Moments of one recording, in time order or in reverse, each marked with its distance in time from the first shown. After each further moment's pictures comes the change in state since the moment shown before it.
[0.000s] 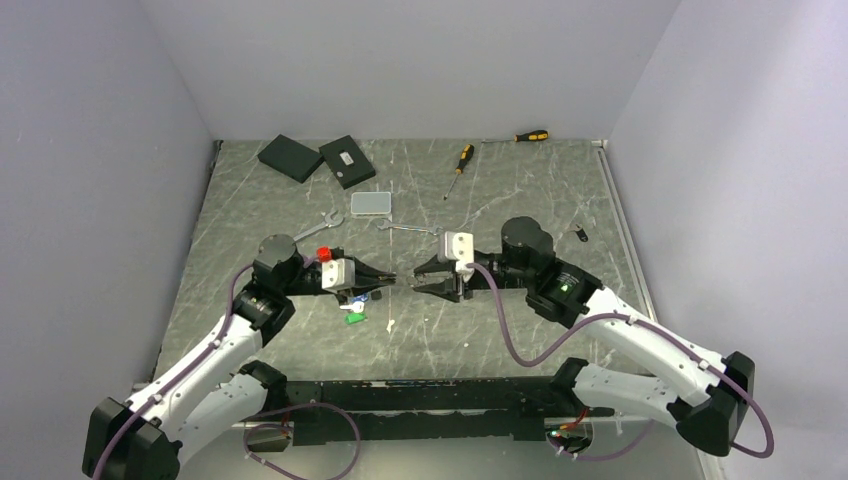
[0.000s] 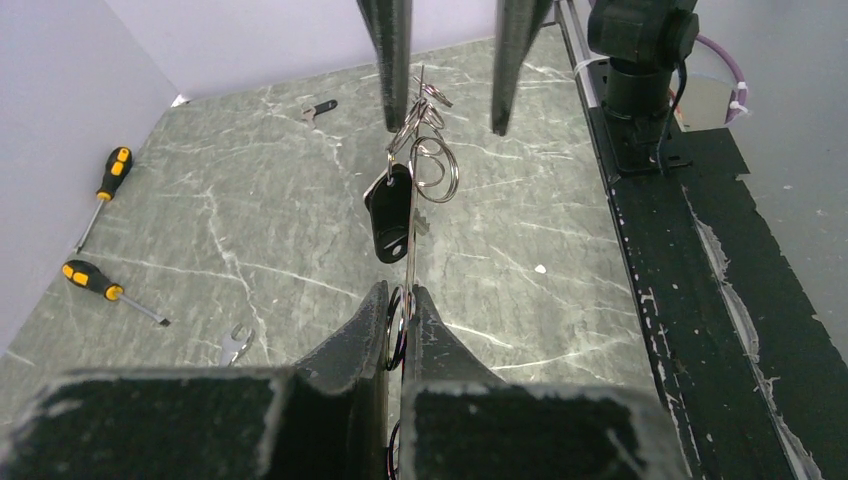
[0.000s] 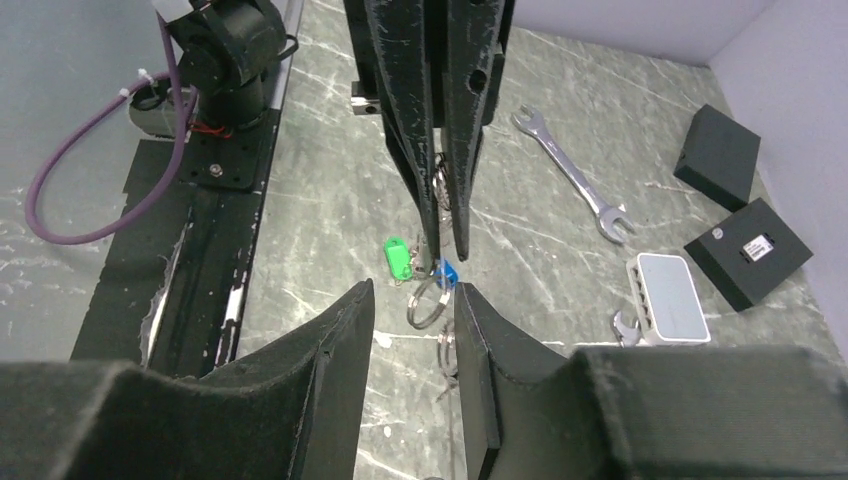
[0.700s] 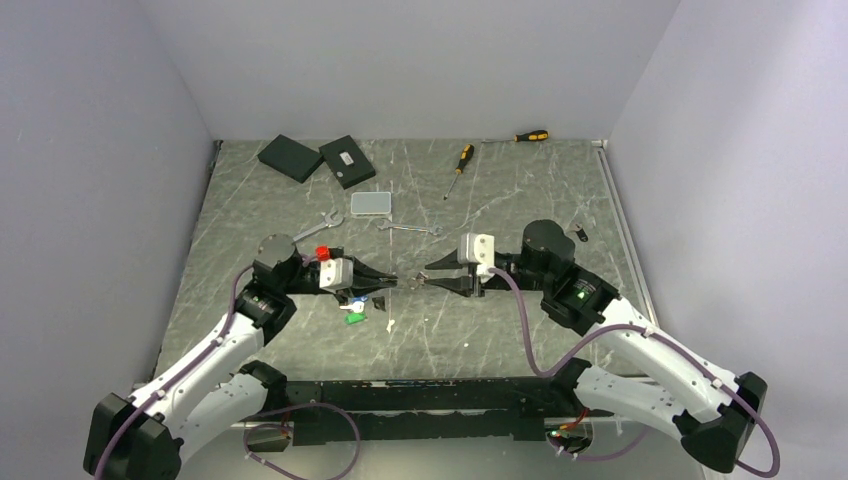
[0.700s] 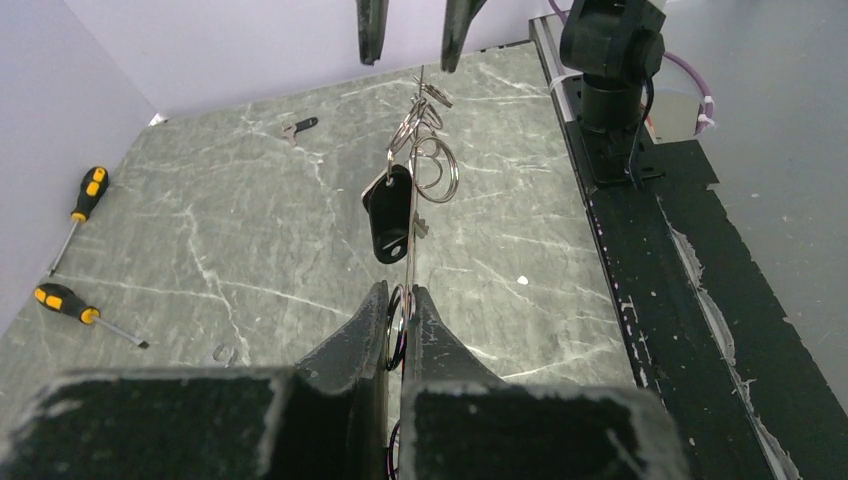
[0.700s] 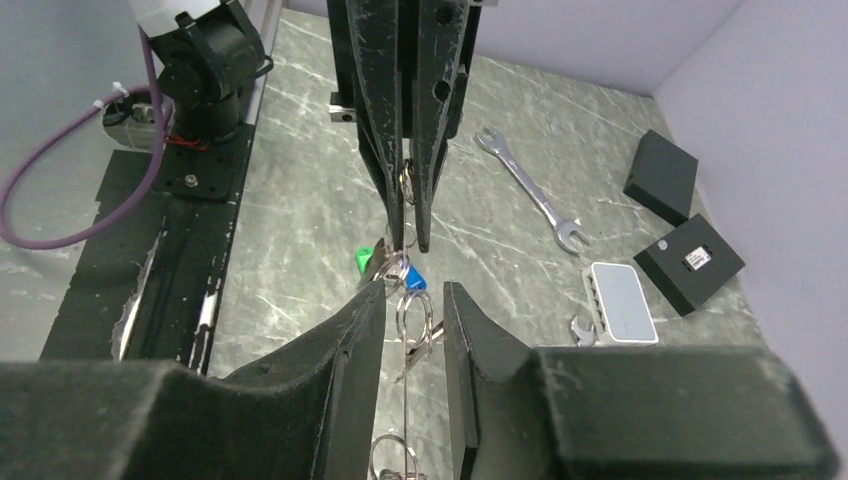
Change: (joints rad) left arm 0.005 0.019 -0.009 0.082 0.059 -0.056; right arm -0.048 -0.088 -0.032 0.023 -0.019 -0.027
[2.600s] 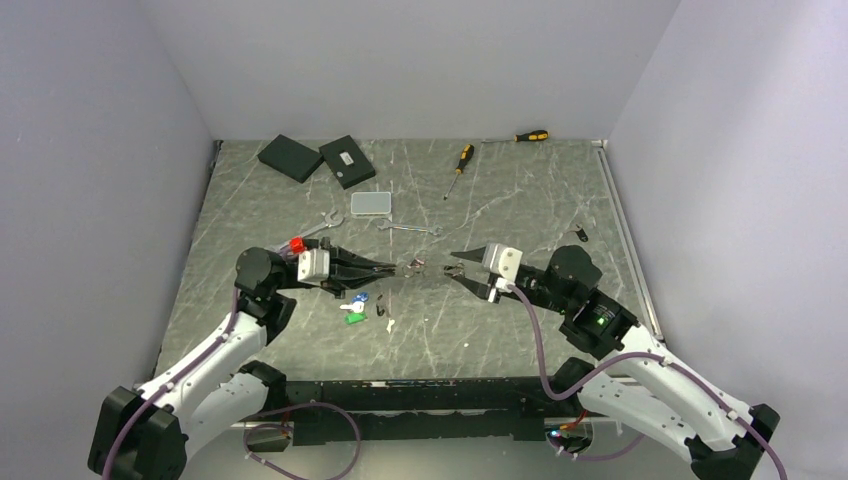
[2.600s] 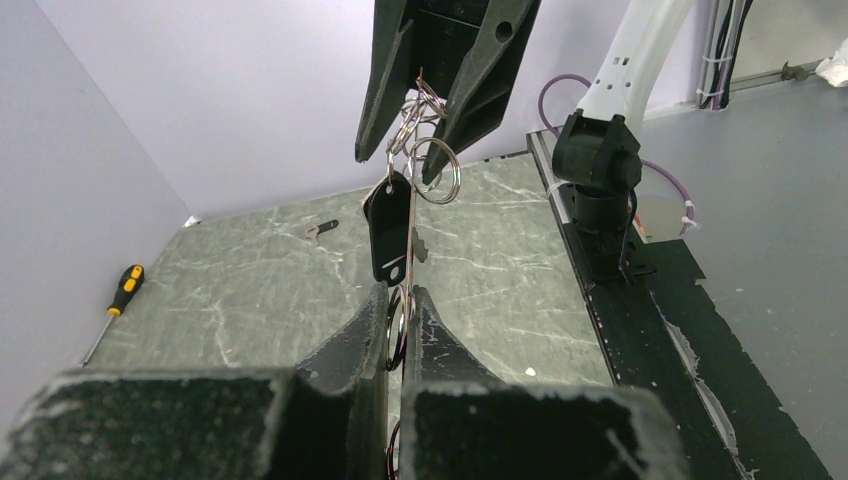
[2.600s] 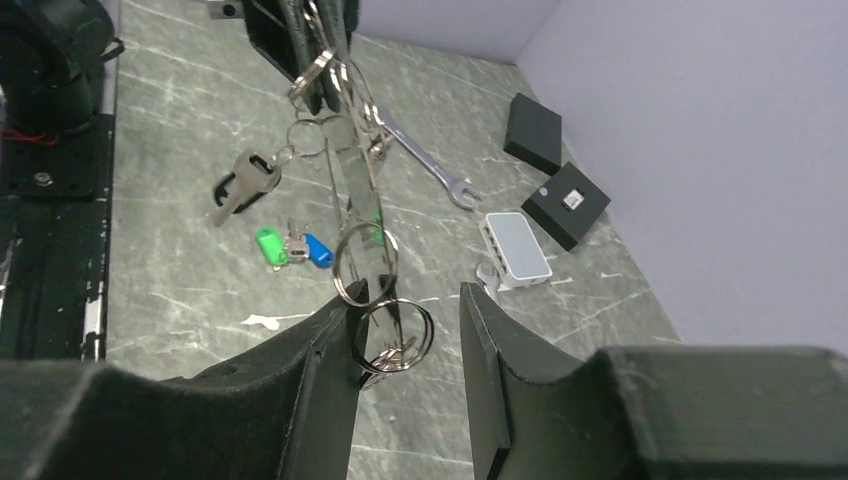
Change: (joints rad) left arm 0.041 0.031 -0.047 0.530 0.040 -0.386; right arm -0.011 -0.205 -0.156 0.064 0.245 -0.017
